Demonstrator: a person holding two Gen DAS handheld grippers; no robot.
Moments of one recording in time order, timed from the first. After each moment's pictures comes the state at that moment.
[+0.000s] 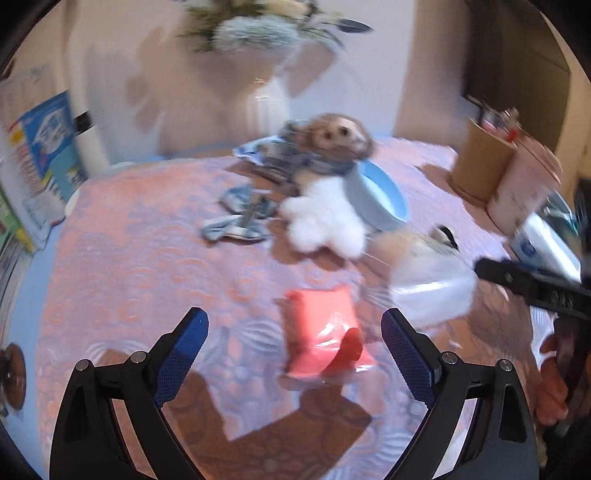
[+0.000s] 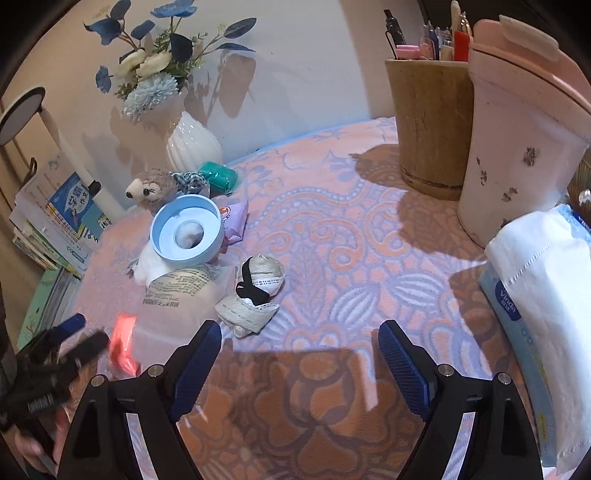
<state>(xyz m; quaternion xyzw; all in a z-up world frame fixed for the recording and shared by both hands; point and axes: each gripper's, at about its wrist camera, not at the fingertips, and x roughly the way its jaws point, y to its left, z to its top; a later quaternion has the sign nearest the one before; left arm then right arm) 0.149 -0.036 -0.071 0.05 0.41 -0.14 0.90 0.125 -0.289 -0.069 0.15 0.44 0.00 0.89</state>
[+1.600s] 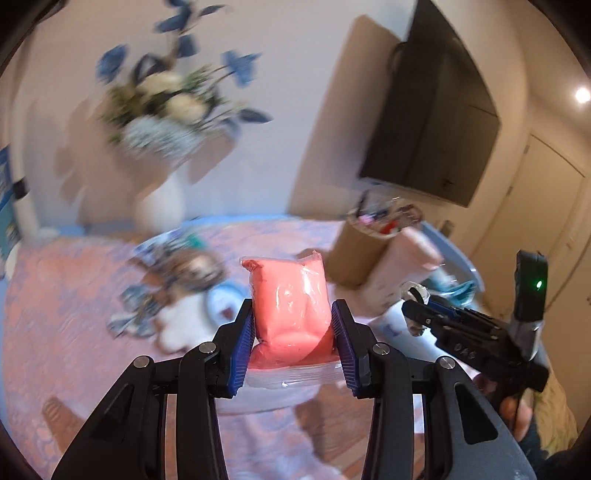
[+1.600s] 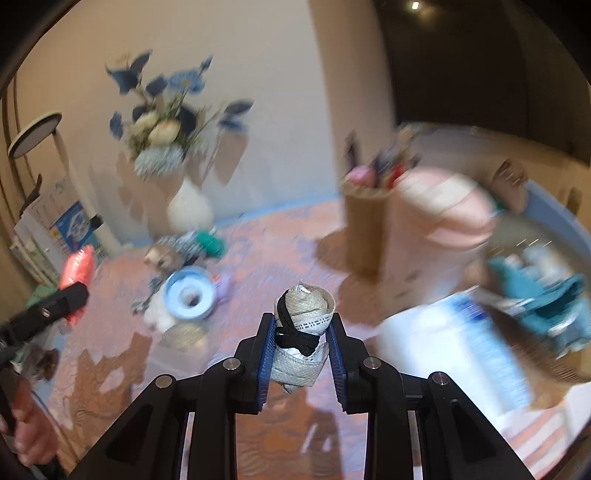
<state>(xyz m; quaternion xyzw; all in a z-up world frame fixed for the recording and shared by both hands) 0.141 -0.092 0.039 -0.05 0.33 -0.30 0.89 0.074 -0.326 0.022 0.09 0.34 -0.07 0.93</state>
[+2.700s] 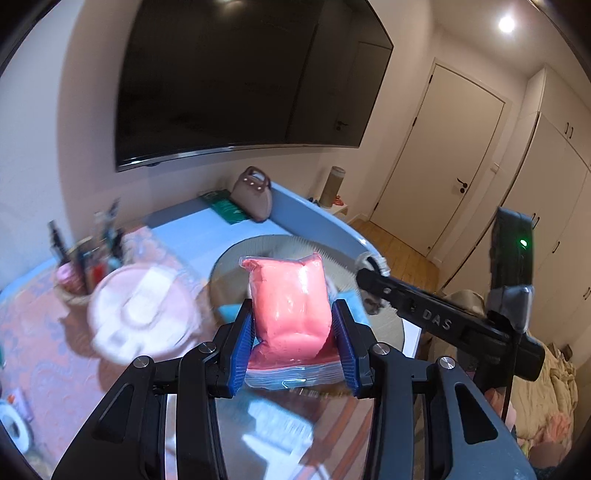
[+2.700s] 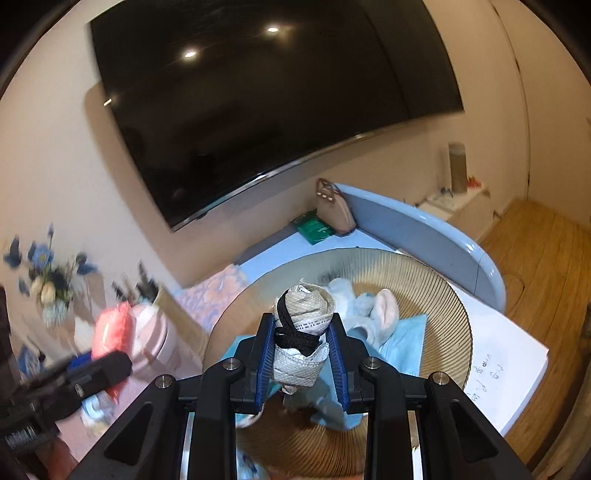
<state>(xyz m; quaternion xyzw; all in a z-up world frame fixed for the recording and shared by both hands) 0.147 -0.399 0.049 0.03 0.35 -0.49 0.80 -0.002 -0.586 0.051 0.28 0.28 -0.22 0.89</state>
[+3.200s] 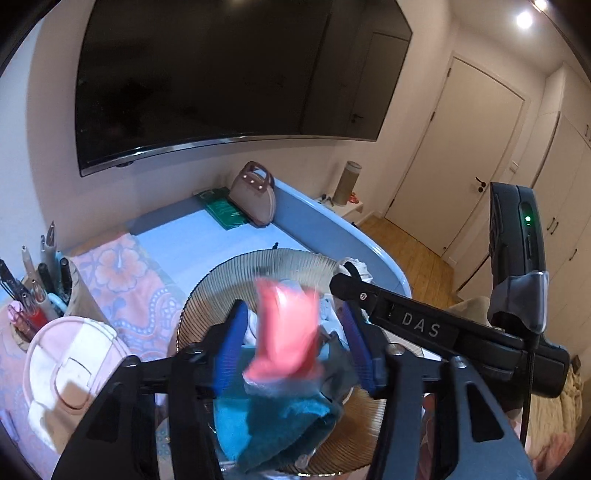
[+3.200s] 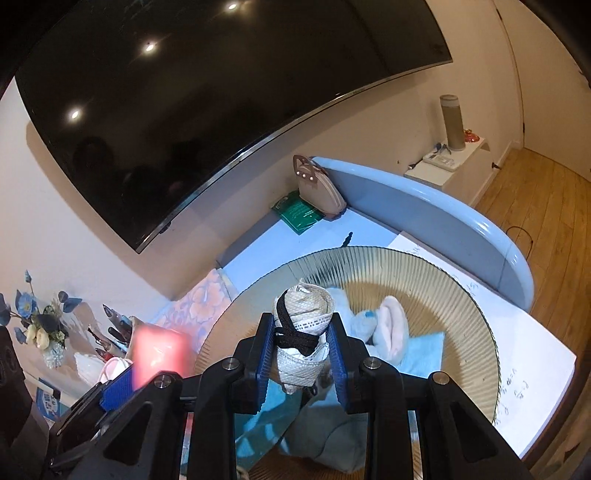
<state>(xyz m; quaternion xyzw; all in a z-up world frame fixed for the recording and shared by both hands) 0.170 -0.467 0.026 0.04 0.37 -0.45 0.81 0.047 -0.629 0.041 0.31 0.32 -0.21 0.87</state>
